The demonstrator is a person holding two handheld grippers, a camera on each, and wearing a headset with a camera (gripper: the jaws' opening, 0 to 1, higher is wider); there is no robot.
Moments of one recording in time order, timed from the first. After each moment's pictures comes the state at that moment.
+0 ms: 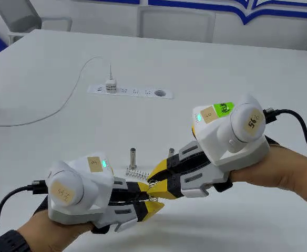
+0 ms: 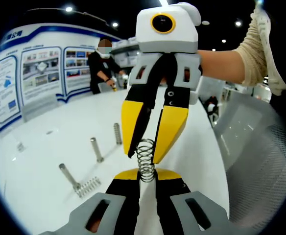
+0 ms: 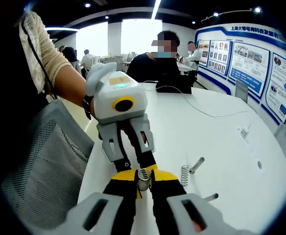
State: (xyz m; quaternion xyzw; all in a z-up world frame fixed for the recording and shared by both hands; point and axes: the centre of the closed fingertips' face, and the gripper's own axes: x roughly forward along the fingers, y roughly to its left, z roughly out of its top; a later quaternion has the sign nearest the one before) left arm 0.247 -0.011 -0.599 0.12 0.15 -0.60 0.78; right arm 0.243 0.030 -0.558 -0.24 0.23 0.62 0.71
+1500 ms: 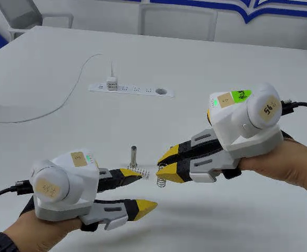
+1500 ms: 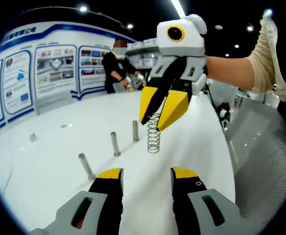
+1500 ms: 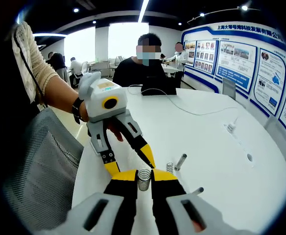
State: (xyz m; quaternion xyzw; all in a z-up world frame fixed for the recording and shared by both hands) left arm 0.267 0.014 -0.598 0.10 0.16 -0.55 0.82; right arm 0.267 0.011 -0.546 -0.21 0.23 0.58 0.76
